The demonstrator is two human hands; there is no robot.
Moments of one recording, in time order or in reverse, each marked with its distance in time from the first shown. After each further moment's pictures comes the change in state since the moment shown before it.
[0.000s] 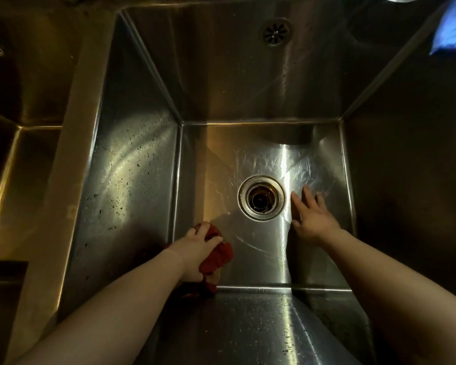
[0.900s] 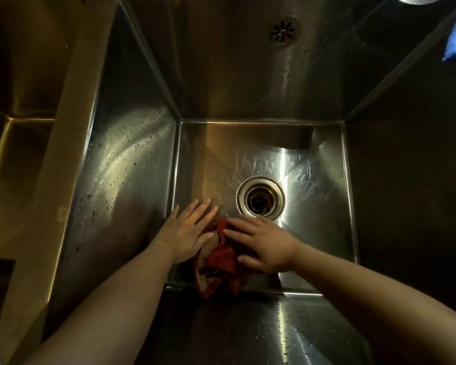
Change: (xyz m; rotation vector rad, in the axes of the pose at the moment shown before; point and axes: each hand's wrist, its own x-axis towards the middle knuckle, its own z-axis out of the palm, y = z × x) left_hand 0.023 -0.030 0.005 0.070 0.379 -0.039; right_hand -0.021 -0.073 0.014 -0.183 -0.001 -0.817
